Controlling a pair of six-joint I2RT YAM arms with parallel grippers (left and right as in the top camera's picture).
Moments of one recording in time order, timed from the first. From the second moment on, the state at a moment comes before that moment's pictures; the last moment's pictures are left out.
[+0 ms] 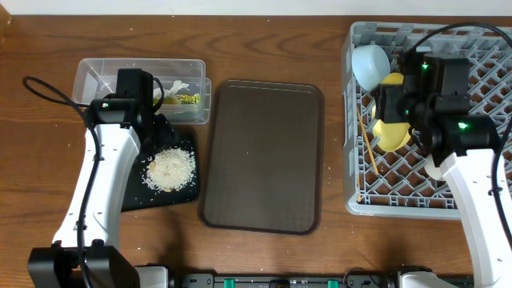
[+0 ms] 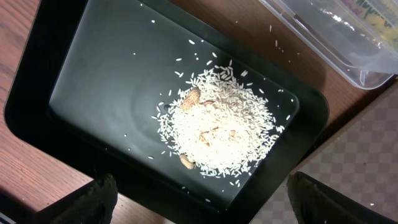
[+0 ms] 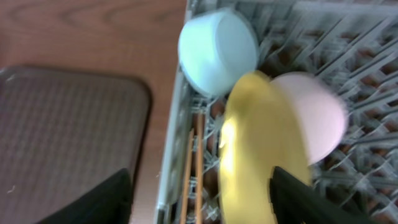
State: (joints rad) left arm 0.02 1.50 1.24 -1.14 -0.17 -0.64; right arm 0.07 1.36 1.25 -0.74 -0.06 0.06
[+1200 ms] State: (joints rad) left arm 0.01 1.40 1.14 -1.37 0.07 -0.31; right arm 0.13 1.22 1.24 -1.19 -0.07 0.31
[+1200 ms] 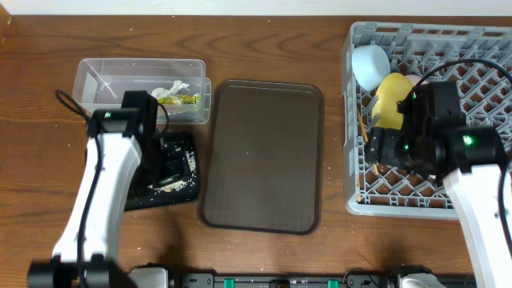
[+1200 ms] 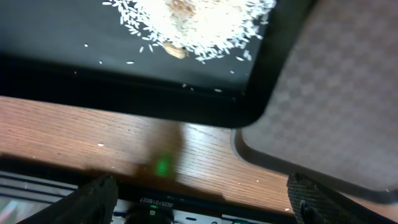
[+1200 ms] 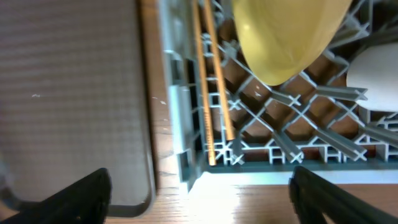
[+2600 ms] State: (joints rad) left arm -0.13 0.65 1.01 -1.24 0.07 -0.29; right arm 0.24 0.70 0.97 -1.14 -0.02 0.31
